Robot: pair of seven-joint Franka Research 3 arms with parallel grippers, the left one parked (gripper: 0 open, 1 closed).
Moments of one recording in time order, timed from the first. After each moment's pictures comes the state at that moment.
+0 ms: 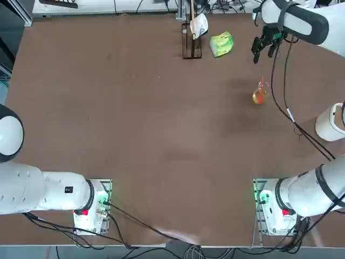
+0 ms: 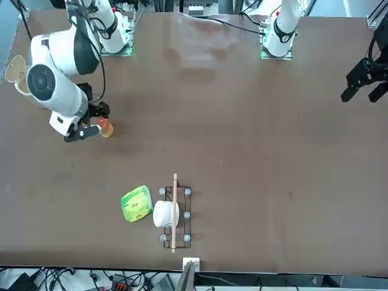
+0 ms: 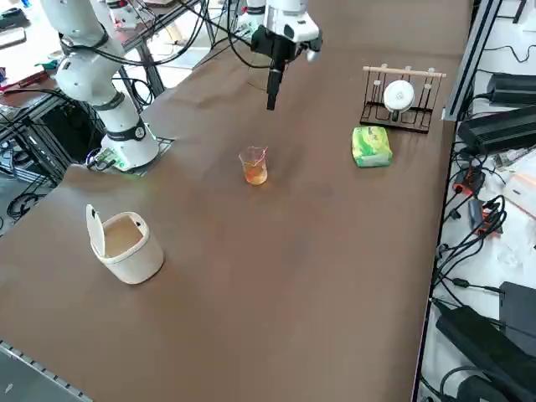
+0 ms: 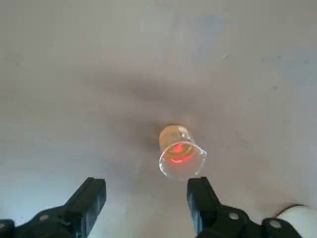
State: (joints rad) arm 0.30 0.10 -0.09 -1.90 -0.06 1.81 -0.03
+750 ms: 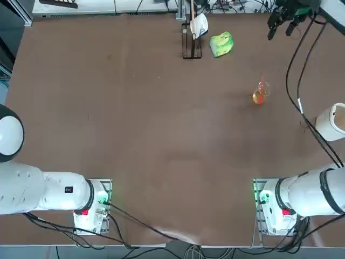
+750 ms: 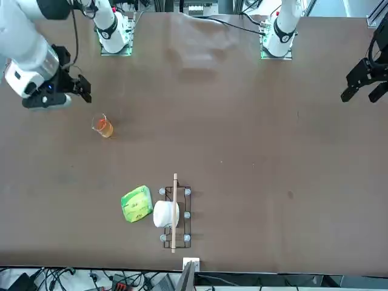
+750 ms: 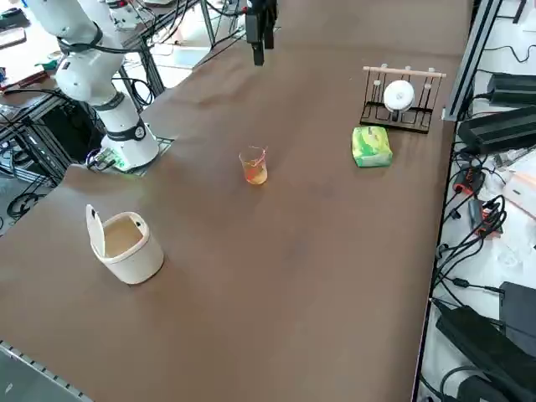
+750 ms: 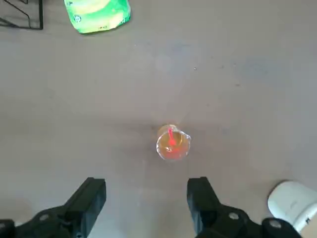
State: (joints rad) arm 0.29 -0.12 -0.11 -1.84 -0.05 1.69 0.10
